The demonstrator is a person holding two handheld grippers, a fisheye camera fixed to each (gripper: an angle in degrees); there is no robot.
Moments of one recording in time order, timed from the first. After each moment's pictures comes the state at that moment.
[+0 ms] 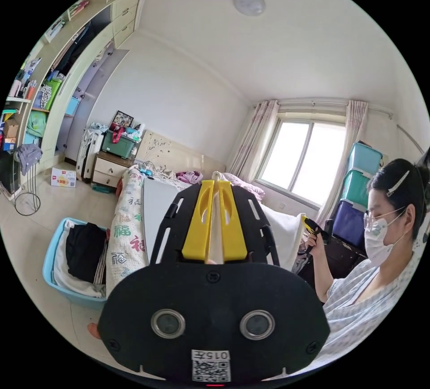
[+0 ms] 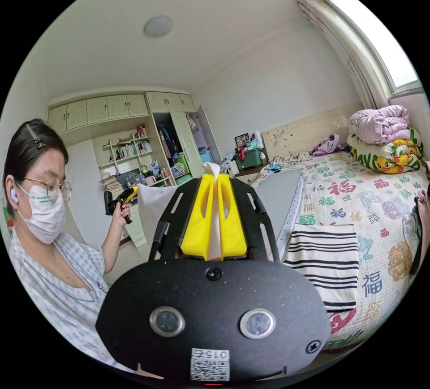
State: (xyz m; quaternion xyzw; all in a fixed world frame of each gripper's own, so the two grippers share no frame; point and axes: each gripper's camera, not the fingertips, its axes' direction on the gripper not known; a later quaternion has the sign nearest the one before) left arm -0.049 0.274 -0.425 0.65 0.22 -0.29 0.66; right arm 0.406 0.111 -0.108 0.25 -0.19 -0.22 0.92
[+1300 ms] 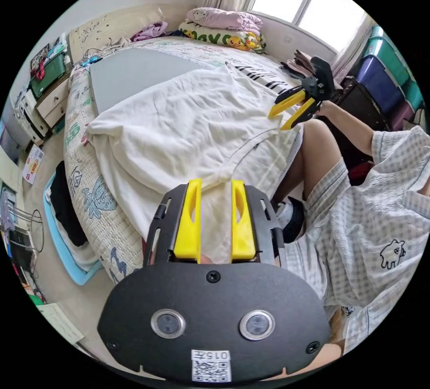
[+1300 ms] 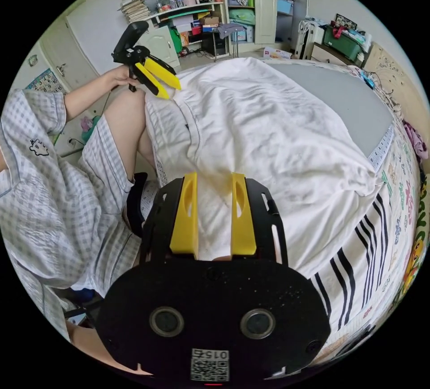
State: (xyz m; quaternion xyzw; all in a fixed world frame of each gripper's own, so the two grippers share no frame) left arm 0.091 -0.063 -0.070 0.25 0.21 -0.01 0.95; right arm 0.375 0.147 0.183 -0.22 -0.03 -0.53 0.82
